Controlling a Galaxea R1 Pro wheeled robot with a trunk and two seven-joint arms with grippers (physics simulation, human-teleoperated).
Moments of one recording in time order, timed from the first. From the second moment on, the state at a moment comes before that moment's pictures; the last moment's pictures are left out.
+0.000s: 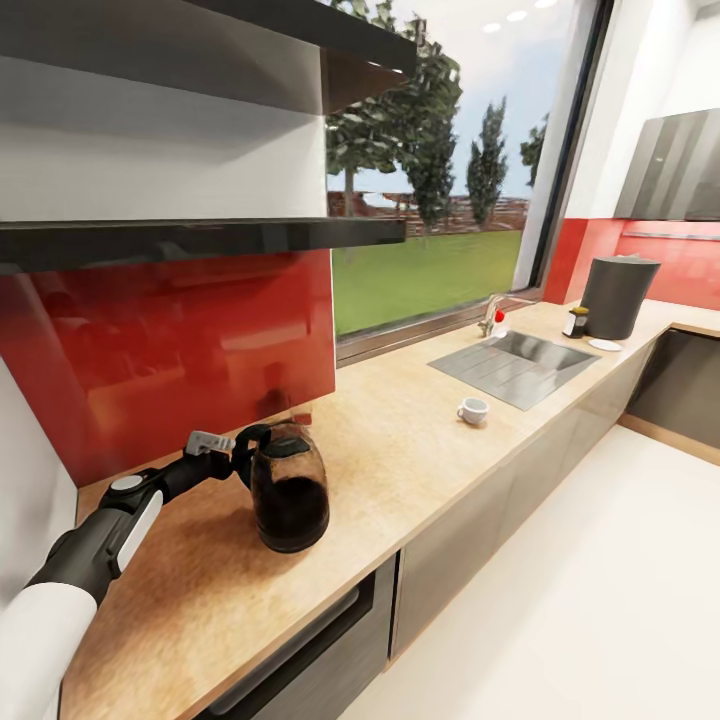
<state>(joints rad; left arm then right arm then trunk) -0.72 0.28 -0.08 -0.88 0.17 0.20 -0.48 -0.19 0.00 -0.14 -0.04 0.15 -0.09 -0.08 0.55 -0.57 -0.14</state>
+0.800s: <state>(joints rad) -0.72 0.27 -0.07 -0.89 0.17 0.20 -0.47 -0.19 0.00 -0.14 -0.03 0.15 -0.09 -0.08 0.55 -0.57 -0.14</state>
